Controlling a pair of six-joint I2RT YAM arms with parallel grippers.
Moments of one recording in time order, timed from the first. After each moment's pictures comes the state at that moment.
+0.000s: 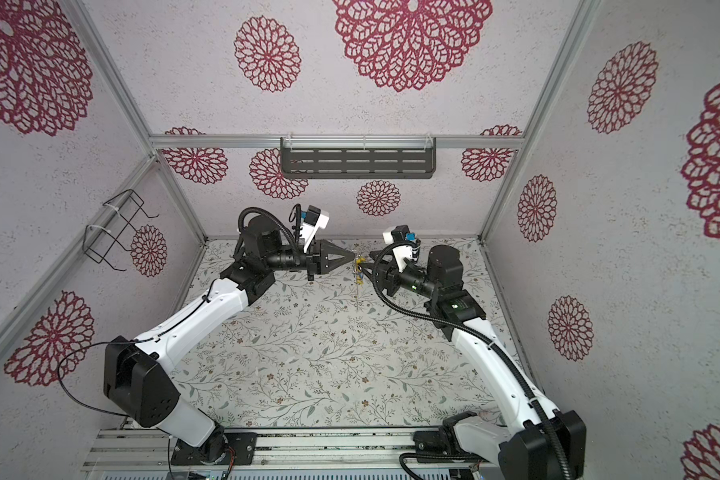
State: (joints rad) left arm -0.53 1.61 1.44 0.14 0.98 -0.30; right arm 0.36 1.18 1.08 0.03 -0.68 0.11
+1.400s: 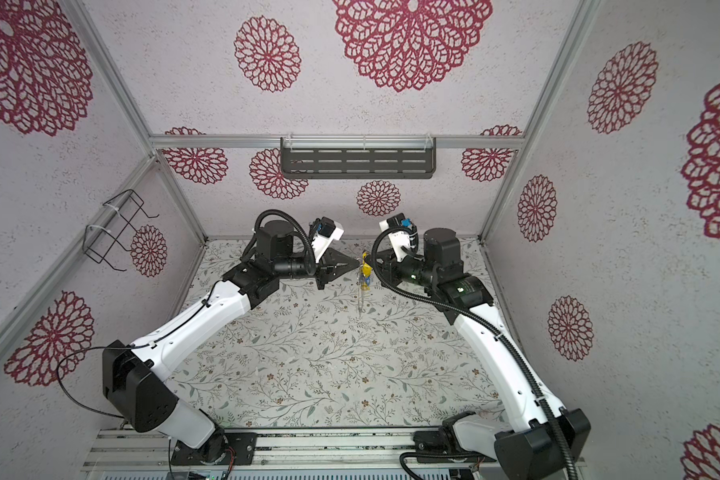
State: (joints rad) left arm -0.60 1.59 1.49 -0.16 0.68 0.01; right arm 0.38 1.26 1.37 -0.46 -0.59 0.13
